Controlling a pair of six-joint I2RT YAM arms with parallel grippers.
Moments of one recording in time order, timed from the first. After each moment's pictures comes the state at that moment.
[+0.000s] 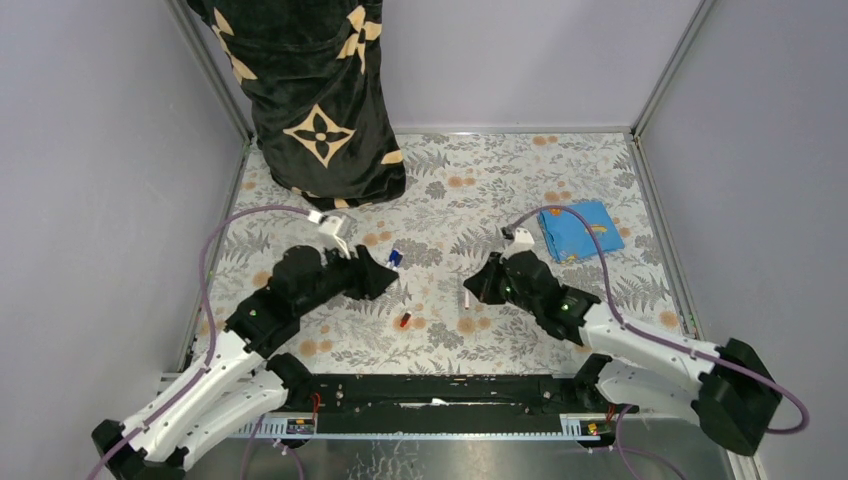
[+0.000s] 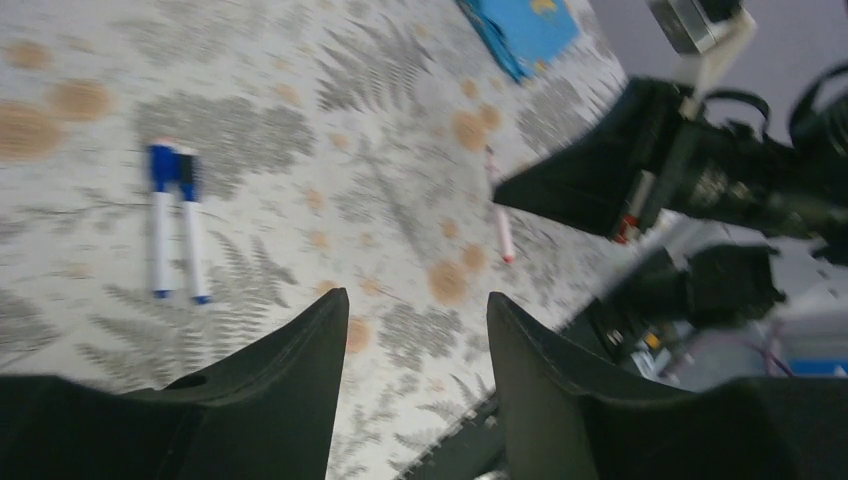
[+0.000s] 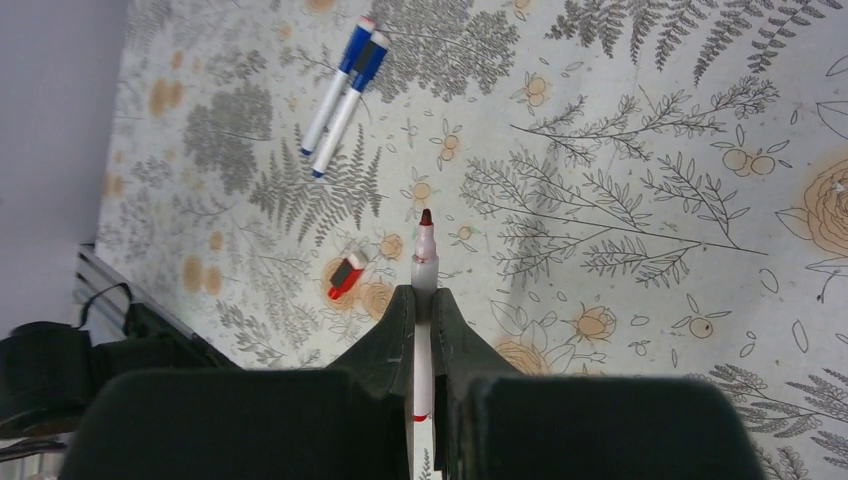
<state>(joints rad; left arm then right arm) -0.60 0.64 0.65 -0.35 0.14 -0.52 0.84 1.05 0.53 -0.05 0.12 0.76</state>
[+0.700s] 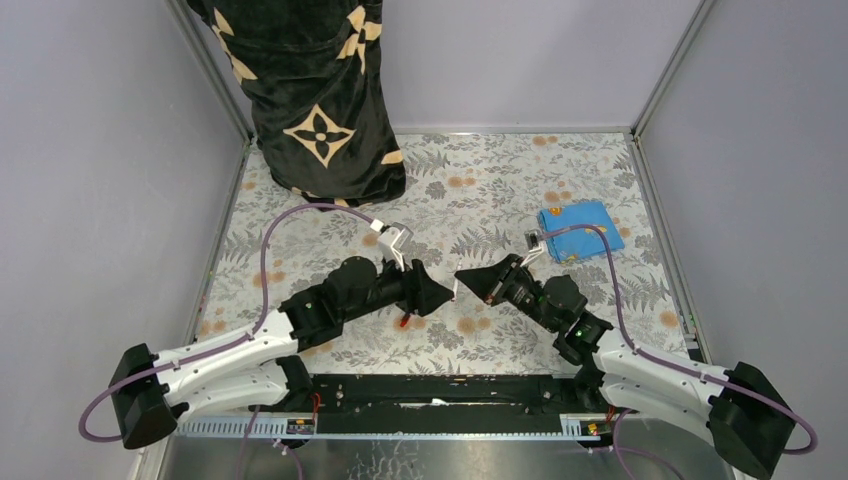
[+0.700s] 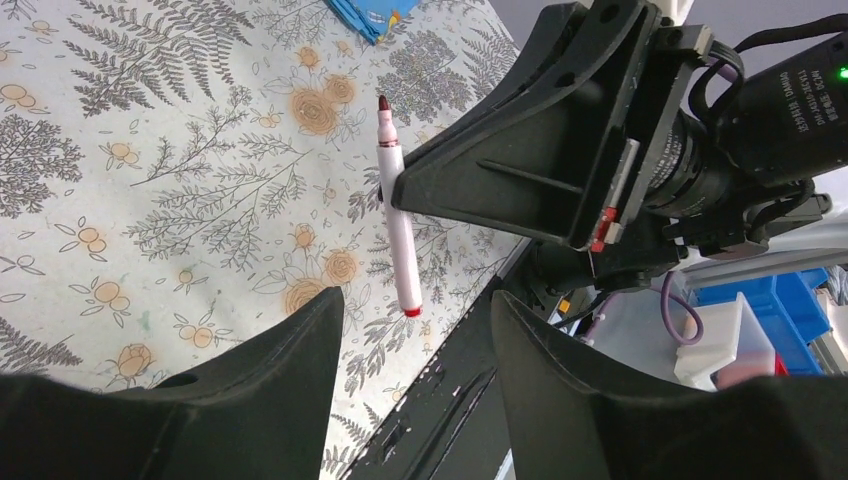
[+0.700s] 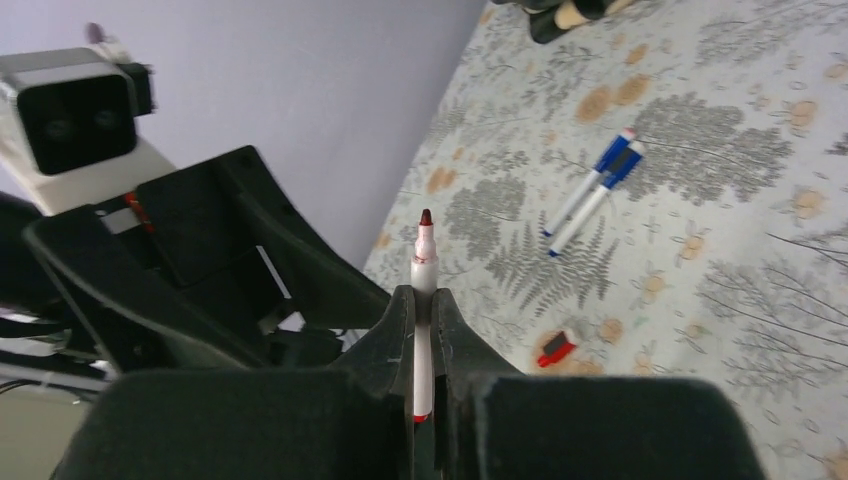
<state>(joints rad) -1.00 0.92 0.61 0.05 0.04 -0.66 0.84 0.83 0.25 0.56 -0.01 0.94</state>
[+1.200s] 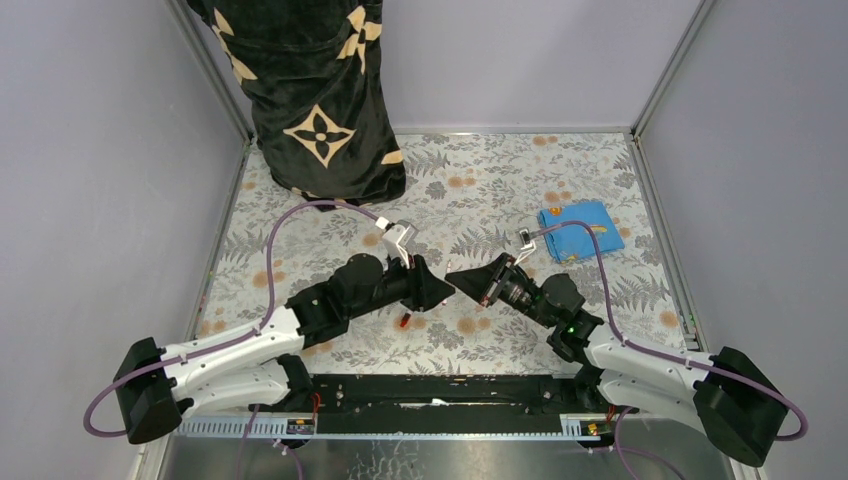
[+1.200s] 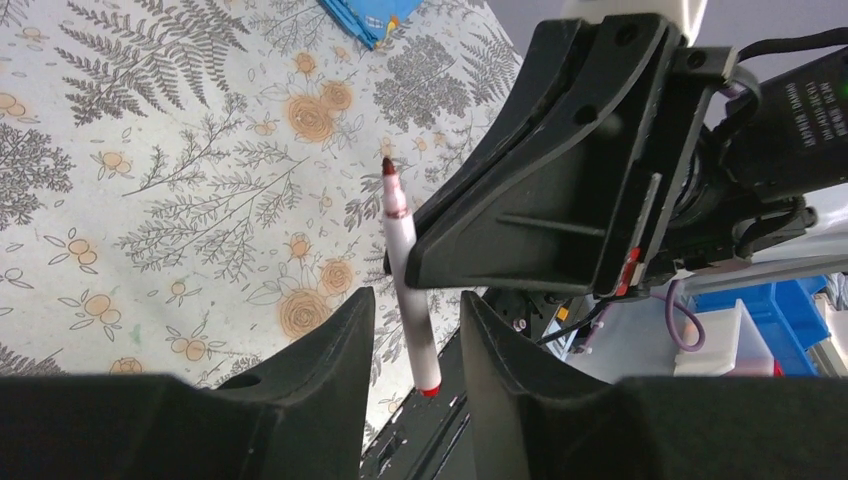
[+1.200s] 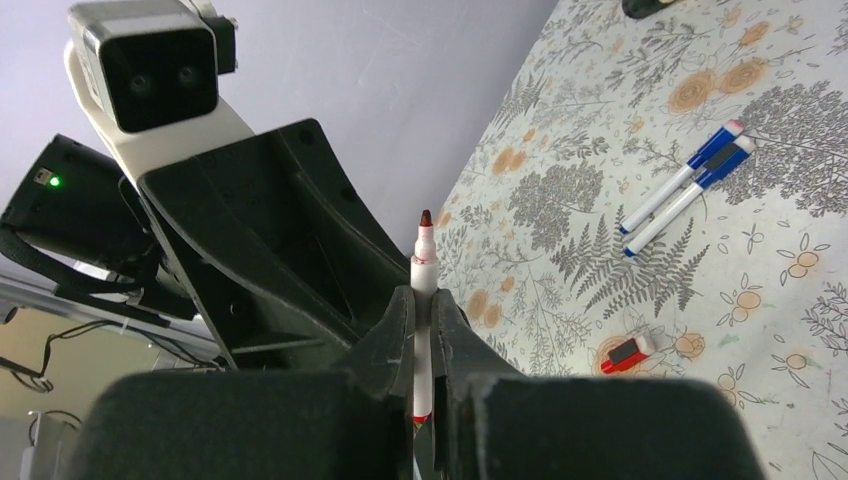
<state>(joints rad) -1.00 0.98 0.63 0.08 0.04 -0.67 0.83 0.94 0.25 0.77 -0.14 1.00</state>
